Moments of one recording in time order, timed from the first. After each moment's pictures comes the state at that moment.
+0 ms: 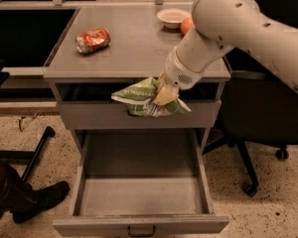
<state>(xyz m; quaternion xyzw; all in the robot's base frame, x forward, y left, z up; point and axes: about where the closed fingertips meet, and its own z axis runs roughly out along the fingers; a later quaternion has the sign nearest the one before) 0.572 -0.034 0.841 -0.67 0.70 0.11 0.22</state>
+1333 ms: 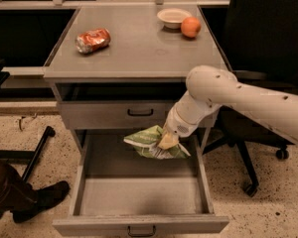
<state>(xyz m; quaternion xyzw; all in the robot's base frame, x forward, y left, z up) 0.552 -0.052 0.668 -0.63 0.75 0.16 0.15</state>
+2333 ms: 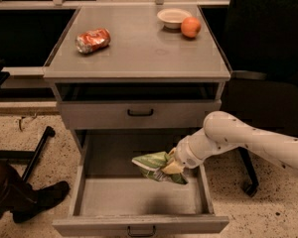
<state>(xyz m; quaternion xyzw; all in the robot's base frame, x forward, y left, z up) 0.520 -0.067 0.565 -0.59 0.74 0.23 0.22</state>
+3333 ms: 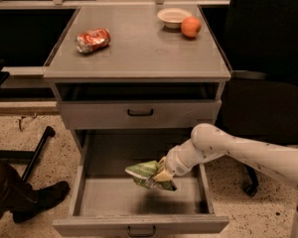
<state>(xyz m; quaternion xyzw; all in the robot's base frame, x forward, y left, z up) 0.526 -0.040 0.501 -0.60 0.72 0.27 0.22</state>
